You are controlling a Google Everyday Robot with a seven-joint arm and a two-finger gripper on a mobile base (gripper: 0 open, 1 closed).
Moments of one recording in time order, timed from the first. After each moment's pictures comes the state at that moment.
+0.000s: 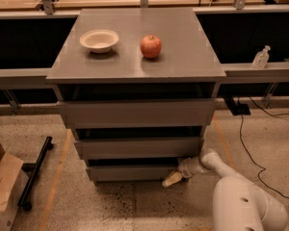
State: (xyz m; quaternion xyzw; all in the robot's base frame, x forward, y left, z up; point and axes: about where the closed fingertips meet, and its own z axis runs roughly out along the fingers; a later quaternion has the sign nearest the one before) arm 0.677 -0.150 0.211 -0.41 0.83 0.28 0.26
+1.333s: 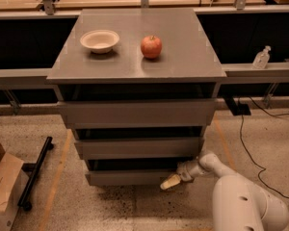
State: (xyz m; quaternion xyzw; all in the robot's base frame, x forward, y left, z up) arm 0.651 -0.147 0.196 -0.38 0.85 0.30 0.21
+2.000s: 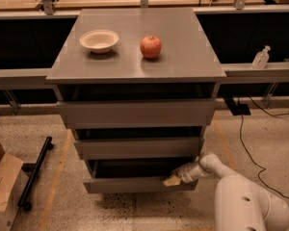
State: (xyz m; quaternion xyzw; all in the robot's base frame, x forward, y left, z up) arm 0.649 -0.146 0.201 -0.38 0.85 0.31 0.21
